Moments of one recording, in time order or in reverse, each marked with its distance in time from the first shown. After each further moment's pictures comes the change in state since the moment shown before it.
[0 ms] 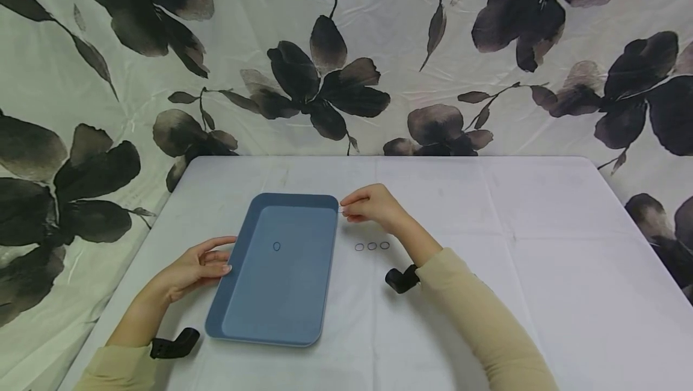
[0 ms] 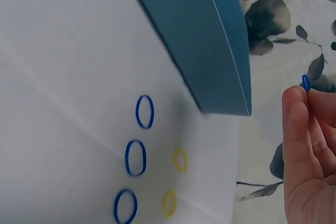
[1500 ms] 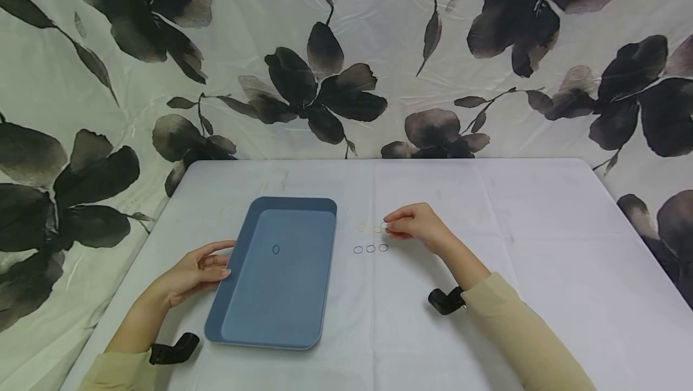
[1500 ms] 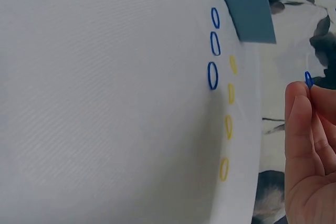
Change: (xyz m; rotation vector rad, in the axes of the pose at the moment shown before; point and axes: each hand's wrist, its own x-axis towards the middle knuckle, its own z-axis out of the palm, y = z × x) left_hand -0.001 0.001 0.002 -0.033 -0.032 0.027; right_hand -0.045 0.038 -0.059 -0.032 0.069 0.053
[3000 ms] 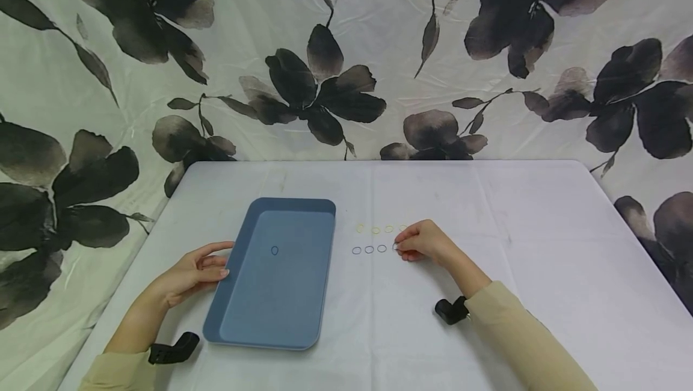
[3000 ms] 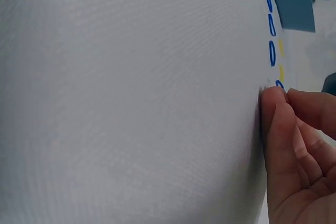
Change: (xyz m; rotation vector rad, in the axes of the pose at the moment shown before) left_hand 0.001 -0.005 -0.001 0.002 0.023 -0.005; right_hand -0.006 0.032 -0.001 -0.089 0.000 0.160
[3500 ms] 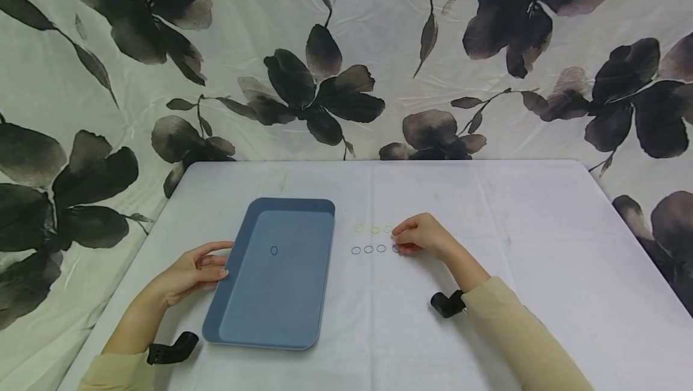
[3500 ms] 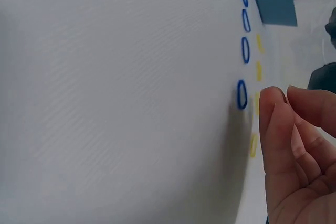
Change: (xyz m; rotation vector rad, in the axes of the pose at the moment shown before) left_hand -0.002 0.006 0.003 0.032 0.029 -0.005; right_hand 0.002 -0.011 -0.006 -0.016 -0.009 -0.024
